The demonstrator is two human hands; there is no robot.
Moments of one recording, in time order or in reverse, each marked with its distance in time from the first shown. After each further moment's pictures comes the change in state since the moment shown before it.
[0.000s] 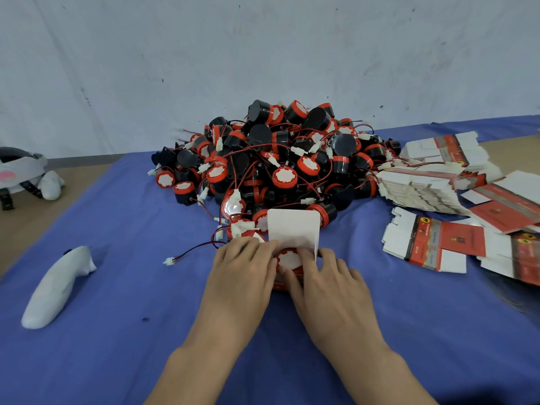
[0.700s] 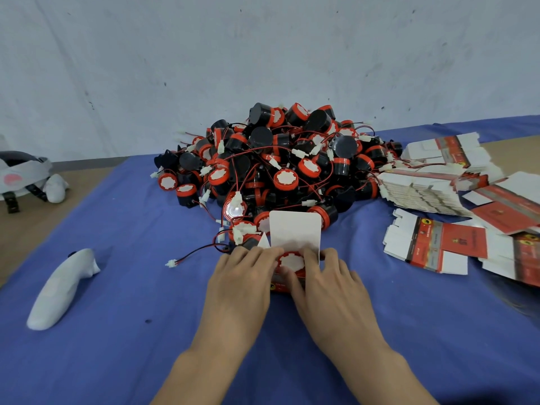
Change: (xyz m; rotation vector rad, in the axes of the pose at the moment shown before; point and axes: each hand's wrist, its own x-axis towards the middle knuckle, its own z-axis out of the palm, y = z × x) left_hand -0.003 0.002 -0.003 0.000 -0.070 0.007; right_hand 0.002 0.001 0.005 0.050 -0.020 0.012
